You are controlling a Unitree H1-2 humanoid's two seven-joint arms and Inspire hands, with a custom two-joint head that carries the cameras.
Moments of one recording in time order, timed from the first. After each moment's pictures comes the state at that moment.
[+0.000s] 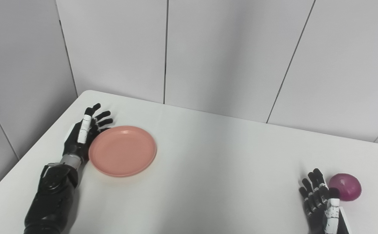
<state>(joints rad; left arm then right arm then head) -0.42 0.32 0.25 0.62 -0.30 -0.17 -0.20 -0.01 -0.11 -0.13 -0.02 0.30 0.07 0.13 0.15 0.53</state>
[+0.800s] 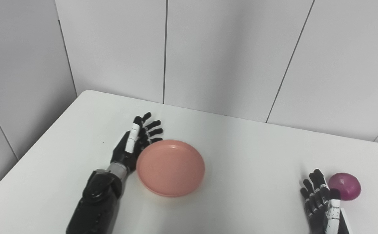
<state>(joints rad) -0.37 0.11 0.11 0.37 -0.28 0.01 -0.19 0.00 -0.09 -0.13 -0.04 0.30 0.07 0.12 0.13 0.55</state>
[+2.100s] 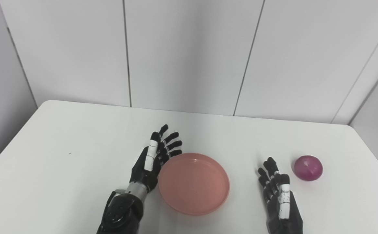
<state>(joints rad) -0.34 -0.08 0.02 0.36 -0.21 -0.02 -0.18 0.02 0.01 -0.04 -0.08 0.18 0.07 0.03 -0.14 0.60</state>
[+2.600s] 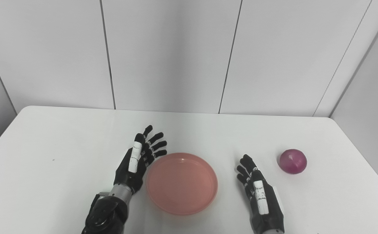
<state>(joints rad) -0.35 -0.05 0.02 0.38 -0.22 -0.01 -0.21 0.04 0.02 -0.01 -0.13 0.11 0.07 0.01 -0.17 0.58</state>
